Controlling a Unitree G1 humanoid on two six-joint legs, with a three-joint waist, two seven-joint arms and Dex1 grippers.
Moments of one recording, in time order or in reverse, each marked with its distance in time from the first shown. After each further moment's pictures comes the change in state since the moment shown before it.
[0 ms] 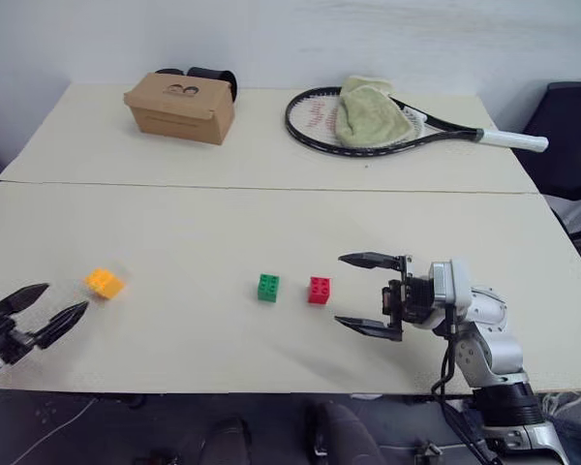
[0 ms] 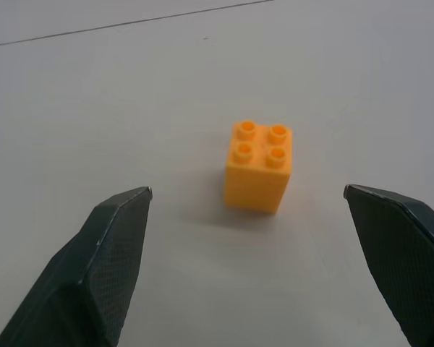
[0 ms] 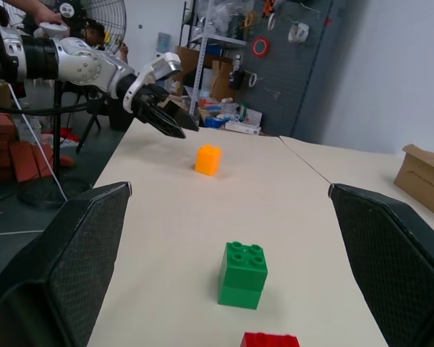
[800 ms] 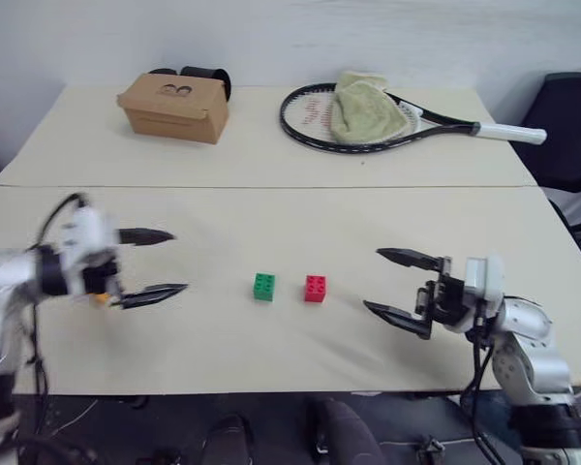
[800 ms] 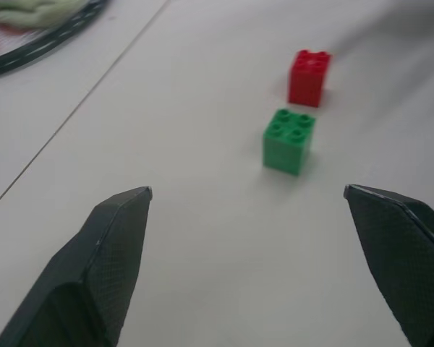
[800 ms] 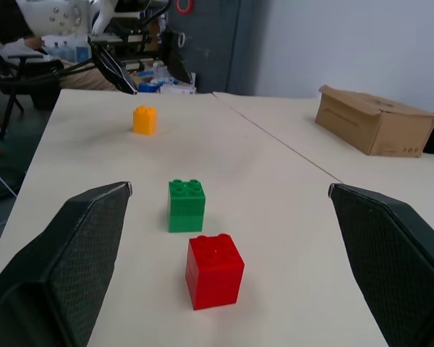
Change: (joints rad) left arm -0.190 0.015 -0.109 -0.280 0.040 0.021 -0.237; right arm 0.086 -0.086 -0.090 -0.045 0.028 0.056 -0.117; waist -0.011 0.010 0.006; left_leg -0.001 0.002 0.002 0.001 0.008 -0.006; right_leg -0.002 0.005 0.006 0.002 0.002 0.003
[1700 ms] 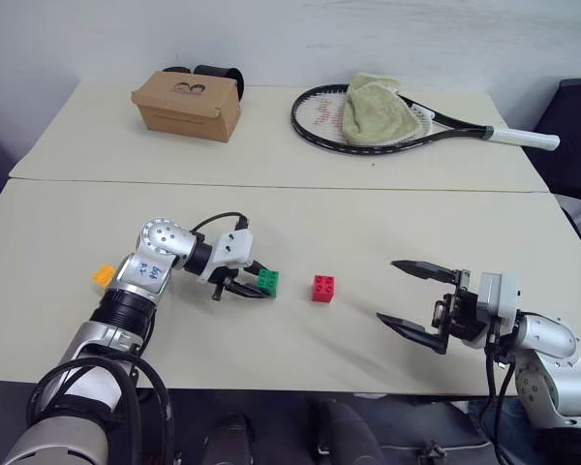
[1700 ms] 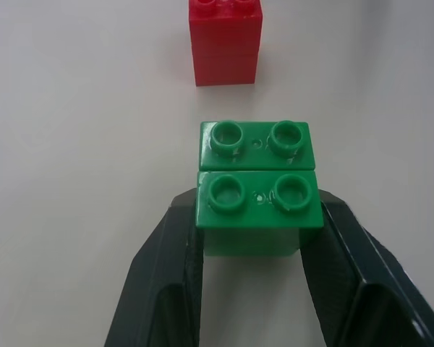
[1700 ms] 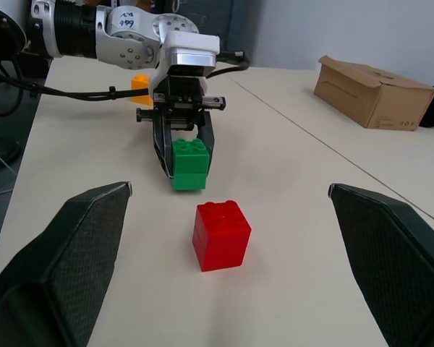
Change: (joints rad) left arm -0.702 -0.238 -0.867 0.587 0.372 -0.309 -0.195; right arm 0.167 -0.100 -0.065 -0.104 -0.014 -0.001 -0.077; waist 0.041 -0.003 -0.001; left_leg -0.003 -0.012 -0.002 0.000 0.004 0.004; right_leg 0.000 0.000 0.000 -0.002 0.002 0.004
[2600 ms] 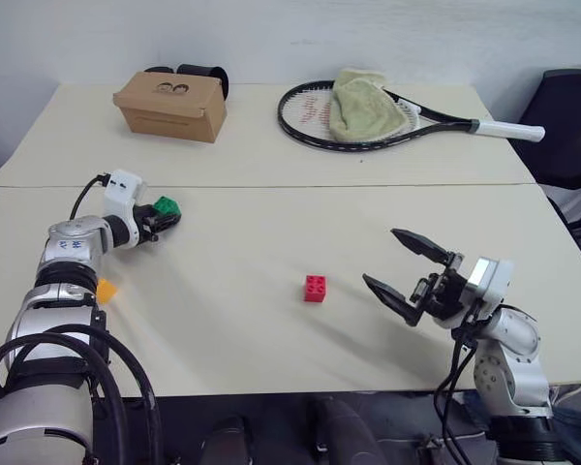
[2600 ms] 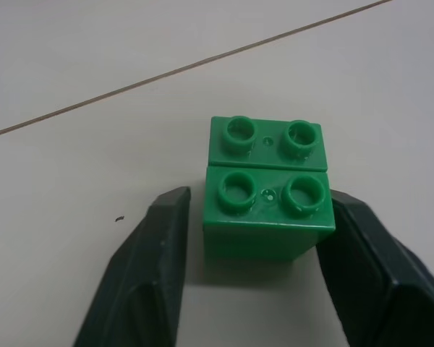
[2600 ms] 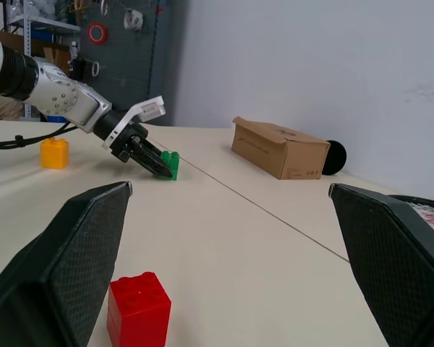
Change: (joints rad) left arm -0.272 0.129 0.327 0.789 -0.063 0.091 0.644; right arm -0.089 0.205 0.019 0.050 -0.046 -0.126 -0.152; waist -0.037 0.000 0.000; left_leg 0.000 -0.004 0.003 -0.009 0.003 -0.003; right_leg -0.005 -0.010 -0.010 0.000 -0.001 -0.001
